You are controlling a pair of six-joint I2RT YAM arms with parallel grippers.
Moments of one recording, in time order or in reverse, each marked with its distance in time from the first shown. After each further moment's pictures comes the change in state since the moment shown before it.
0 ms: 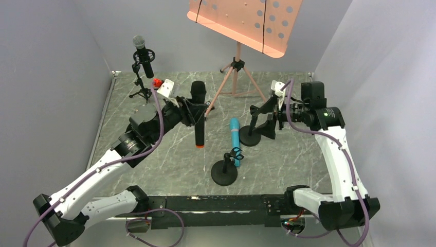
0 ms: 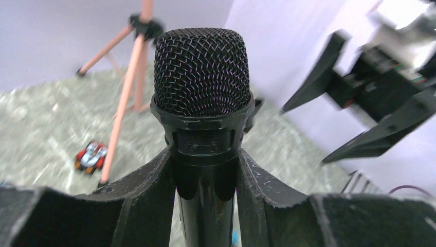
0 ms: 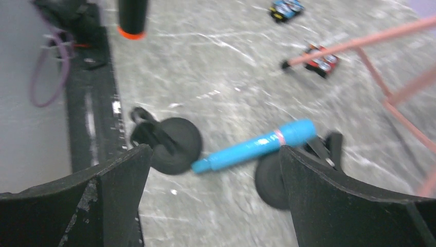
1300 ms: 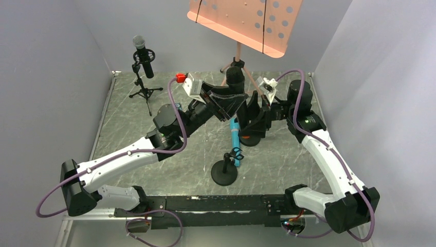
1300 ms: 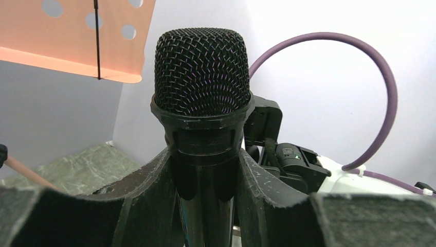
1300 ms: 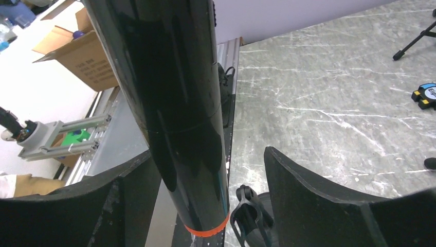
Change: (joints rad) left arm -0.283 0.298 0.164 0.611 -0.018 -0.045; right arm 0.201 0.005 -0.200 0.795 -0.388 0.849
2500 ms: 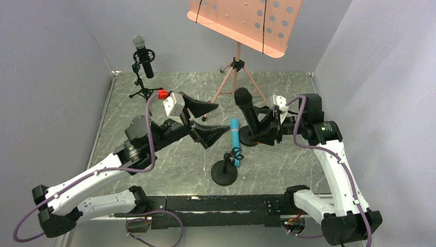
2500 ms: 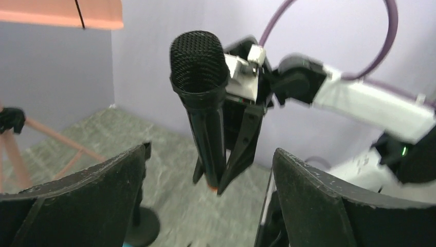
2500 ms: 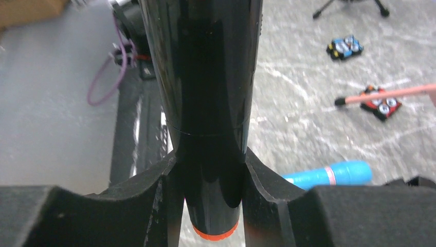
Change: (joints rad) left arm 0.036 -0.274 -0.133 -0.261 0.189 0.079; right arm -0.155 -0.125 0.030 -0.671 0.109 -0.776
